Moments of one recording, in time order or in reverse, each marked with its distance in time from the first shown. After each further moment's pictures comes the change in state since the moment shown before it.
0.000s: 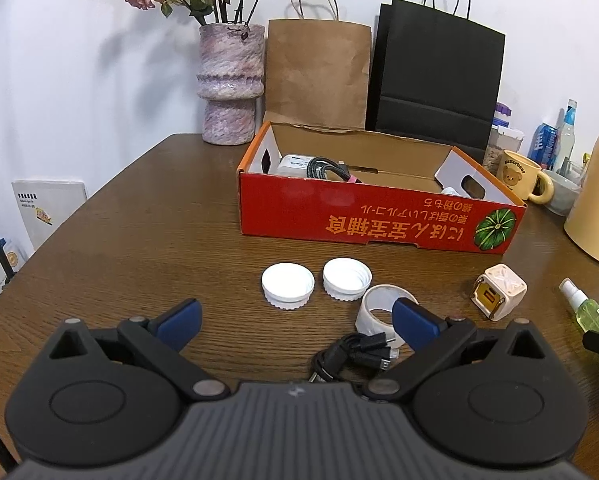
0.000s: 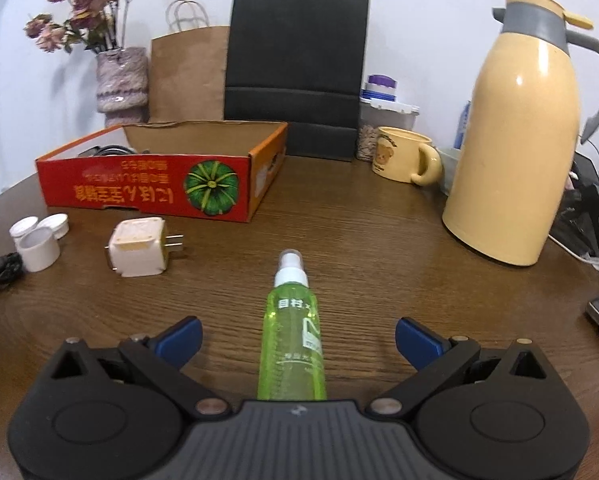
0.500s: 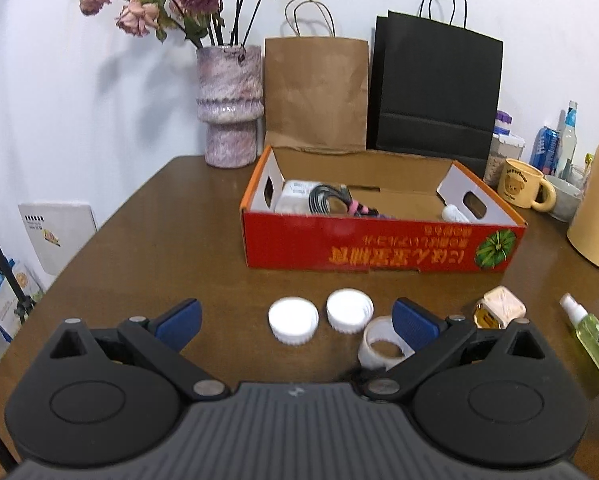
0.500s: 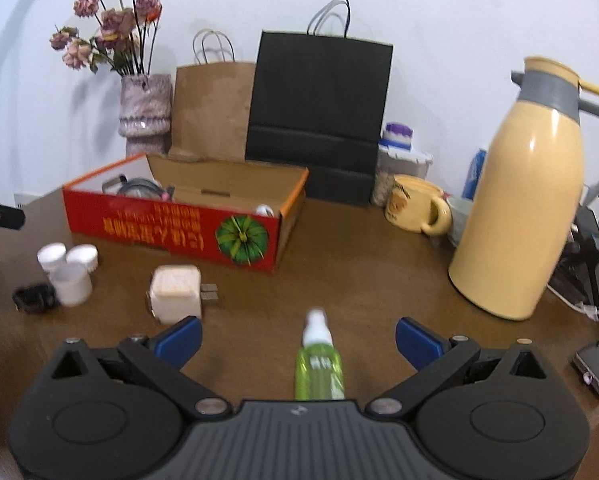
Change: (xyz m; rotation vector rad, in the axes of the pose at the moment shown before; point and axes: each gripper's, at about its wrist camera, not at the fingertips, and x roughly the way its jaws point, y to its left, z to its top) left arm -0.009 -0.005 0.024 0.037 -0.012 0.024; right arm -0.032 0.018 0.022 -0.074 -0.070 0.015
